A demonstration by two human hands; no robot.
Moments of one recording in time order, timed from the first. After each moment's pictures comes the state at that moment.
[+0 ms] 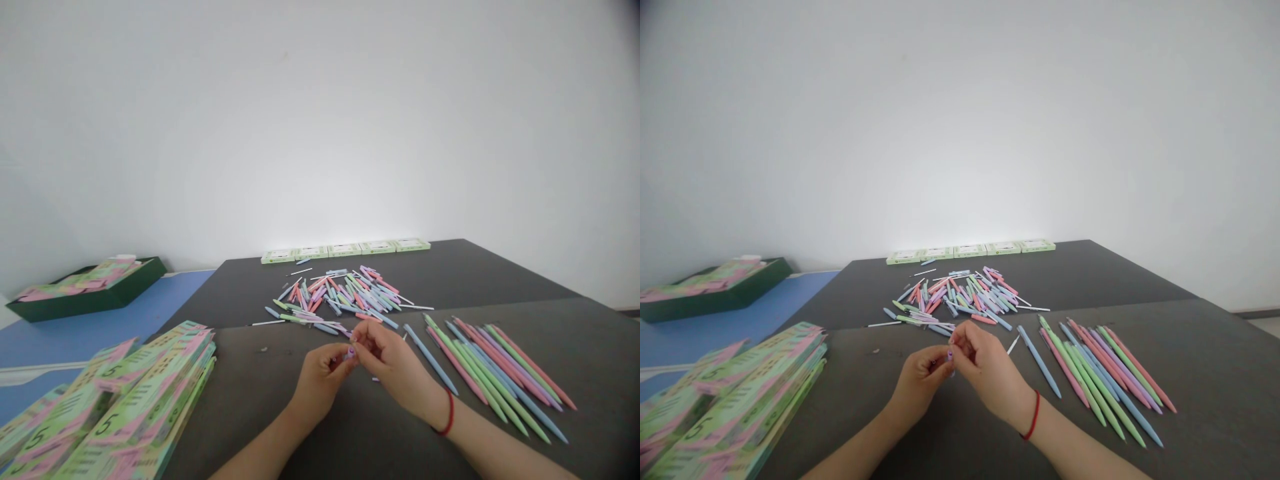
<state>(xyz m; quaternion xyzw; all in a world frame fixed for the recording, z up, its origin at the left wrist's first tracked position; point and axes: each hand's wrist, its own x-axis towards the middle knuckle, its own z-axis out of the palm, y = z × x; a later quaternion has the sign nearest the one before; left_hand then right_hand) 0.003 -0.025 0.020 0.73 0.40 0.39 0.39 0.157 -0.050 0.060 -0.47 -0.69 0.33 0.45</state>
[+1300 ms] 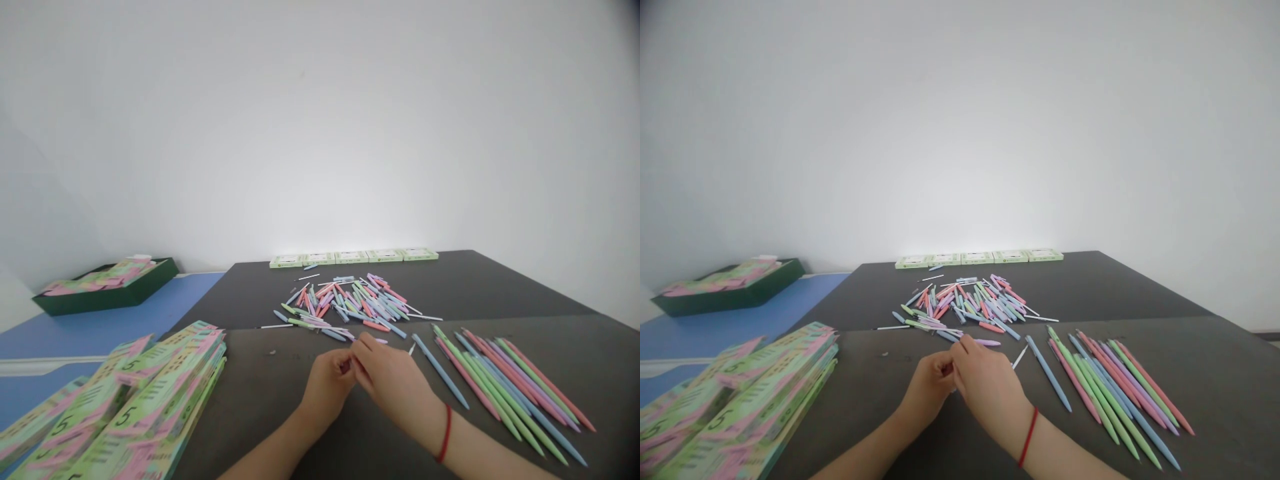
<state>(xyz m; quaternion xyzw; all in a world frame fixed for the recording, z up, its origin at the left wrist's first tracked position) 0.006 -0.020 0.010 0.74 0.40 0.39 0.37 0.136 -0.056 0.066 -0.55 -0.82 -0.05 0.14</state>
